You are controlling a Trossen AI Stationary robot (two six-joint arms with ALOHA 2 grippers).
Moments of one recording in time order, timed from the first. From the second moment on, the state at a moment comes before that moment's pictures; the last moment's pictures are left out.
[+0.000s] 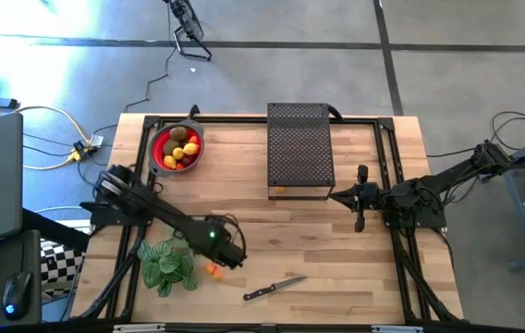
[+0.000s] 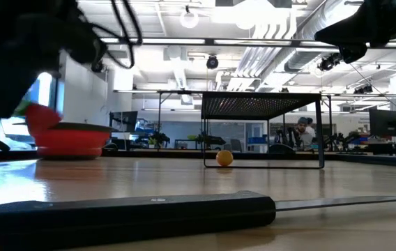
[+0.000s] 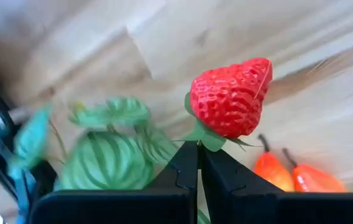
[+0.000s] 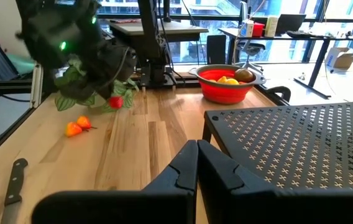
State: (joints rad) left arm -0.46 1.83 1.39 -1.29 -0.01 -1.54; right arm 0.41 0.56 0.28 0.13 0.55 0.09
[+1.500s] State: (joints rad) left arm 0.61 1.53 1.39 -1.47 -0.32 -0.81; right arm 0.41 0.56 0.28 0.12 0.55 0.08
